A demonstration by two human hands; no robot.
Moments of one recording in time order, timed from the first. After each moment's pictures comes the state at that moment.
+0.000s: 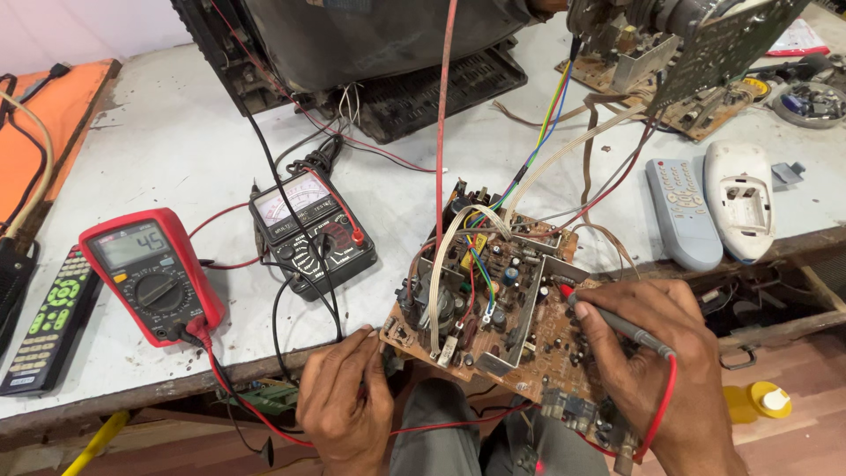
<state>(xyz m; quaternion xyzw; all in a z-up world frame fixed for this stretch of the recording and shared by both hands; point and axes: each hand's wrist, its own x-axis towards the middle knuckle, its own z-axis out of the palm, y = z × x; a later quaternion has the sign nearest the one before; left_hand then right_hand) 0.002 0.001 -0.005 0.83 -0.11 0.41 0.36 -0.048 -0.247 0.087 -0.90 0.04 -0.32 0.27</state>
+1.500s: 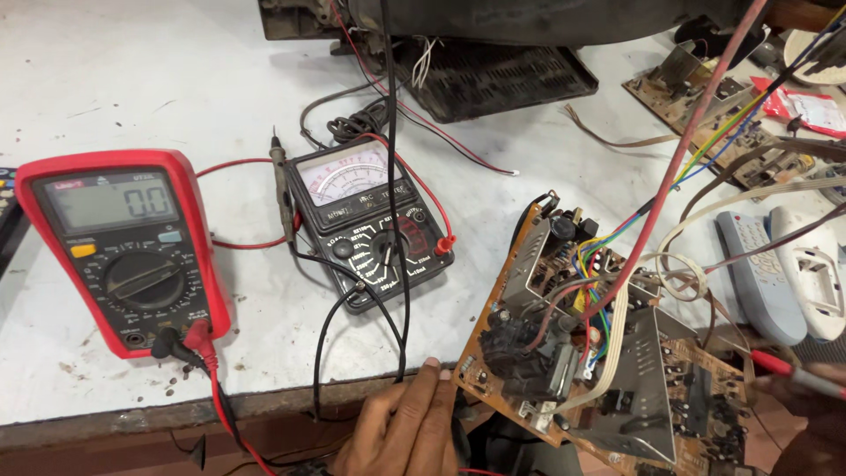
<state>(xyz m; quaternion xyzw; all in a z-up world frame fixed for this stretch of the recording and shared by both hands) 0.011 0.015 -0.064 0.86 -0.21 0.32 0.35 -0.057 -0.440 -0.041 -0.84 0.22 -0.28 0.42</state>
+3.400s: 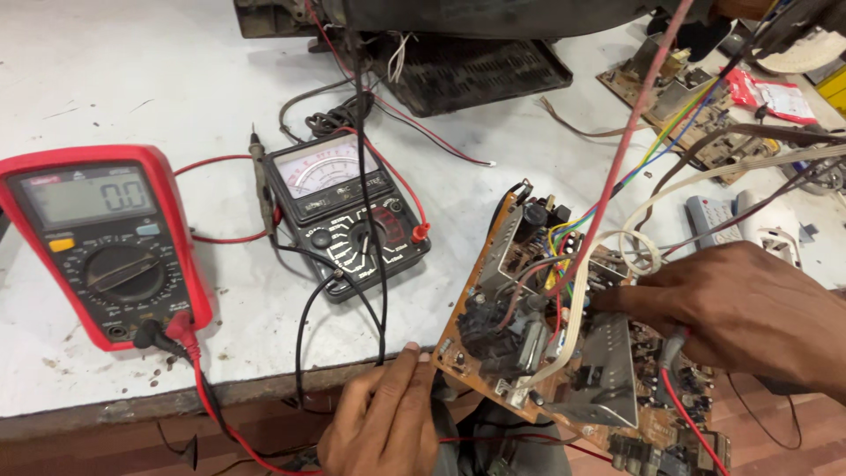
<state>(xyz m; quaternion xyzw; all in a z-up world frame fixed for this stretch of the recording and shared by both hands) 0.013 0.014 -0.035 0.84 -0.18 0.36 0.36 0.058 -0.291 0.135 -0.94 -0.15 0.22 -0.20</state>
